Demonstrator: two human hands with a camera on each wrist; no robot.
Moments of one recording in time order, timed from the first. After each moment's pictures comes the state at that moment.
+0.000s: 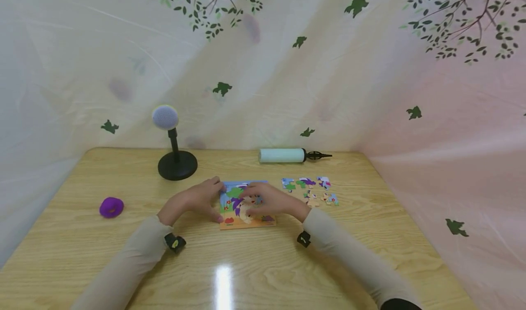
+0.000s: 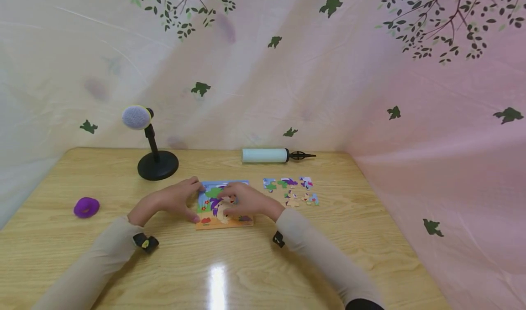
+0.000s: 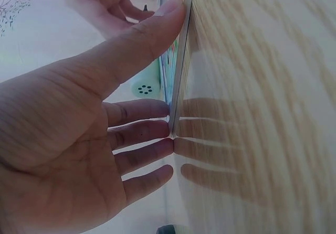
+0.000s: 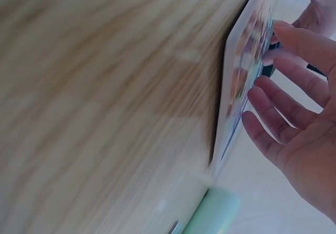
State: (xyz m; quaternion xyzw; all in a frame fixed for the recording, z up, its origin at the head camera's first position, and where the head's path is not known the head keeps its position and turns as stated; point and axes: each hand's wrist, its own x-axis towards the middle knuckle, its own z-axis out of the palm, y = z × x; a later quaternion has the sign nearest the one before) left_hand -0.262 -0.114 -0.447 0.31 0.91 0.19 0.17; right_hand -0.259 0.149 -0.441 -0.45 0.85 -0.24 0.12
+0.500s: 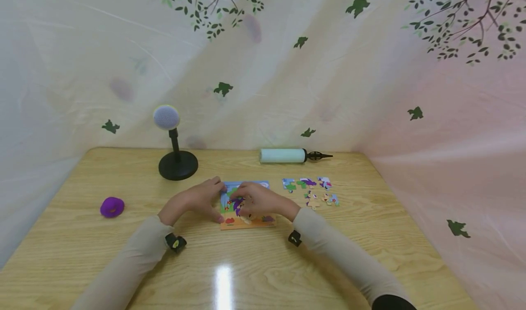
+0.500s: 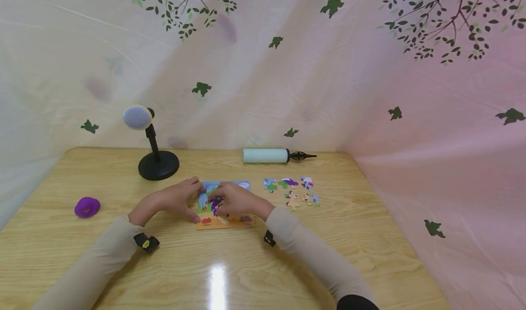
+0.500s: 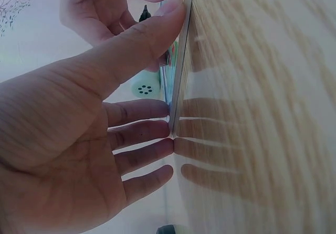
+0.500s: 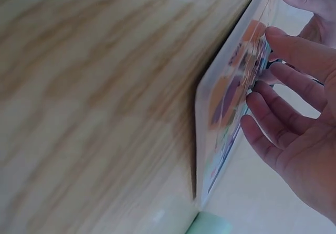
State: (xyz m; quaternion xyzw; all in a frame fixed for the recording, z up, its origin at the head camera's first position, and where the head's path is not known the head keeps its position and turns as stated) left_hand -0.260 -0.114 -0.445 0.32 0.91 0.19 0.17; right_hand -0.259 0.121 -0.441 -0.42 0.87 -0.22 0.14
